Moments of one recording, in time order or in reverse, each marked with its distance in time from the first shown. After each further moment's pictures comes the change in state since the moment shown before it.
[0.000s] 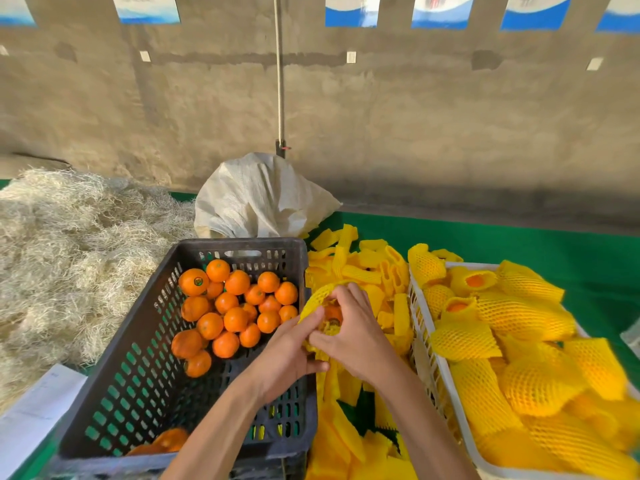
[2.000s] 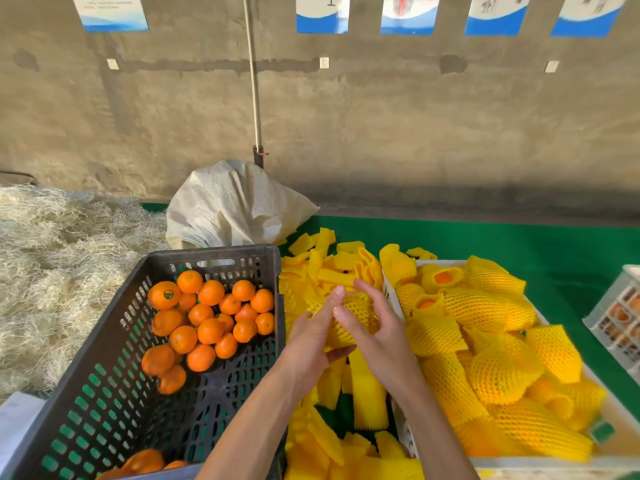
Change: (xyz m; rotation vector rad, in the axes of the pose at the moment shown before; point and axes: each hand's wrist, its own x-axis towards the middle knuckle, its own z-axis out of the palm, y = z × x) left_hand 0.028 0.000 0.088 -0.109 0.205 0.002; right_hand -0.036 0.043 -0.048 0.486 0.192 0.180
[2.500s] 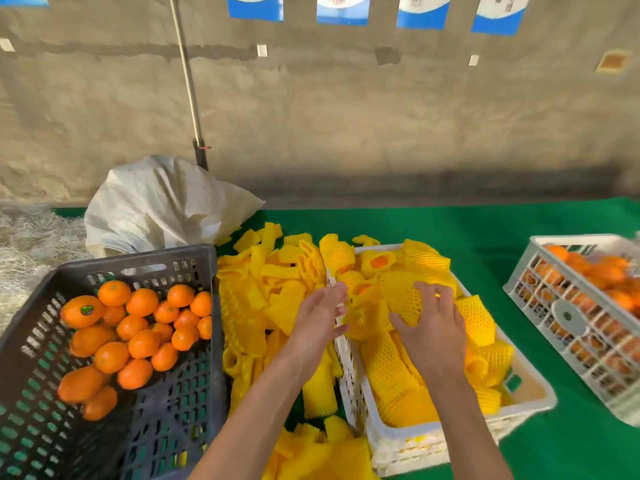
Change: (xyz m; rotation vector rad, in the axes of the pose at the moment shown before) left_hand 0.038 -0.048 0.081 0.254 -0.050 -0.004; right_hand -0.021 0.050 -0.141 -0.944 0.529 0.128
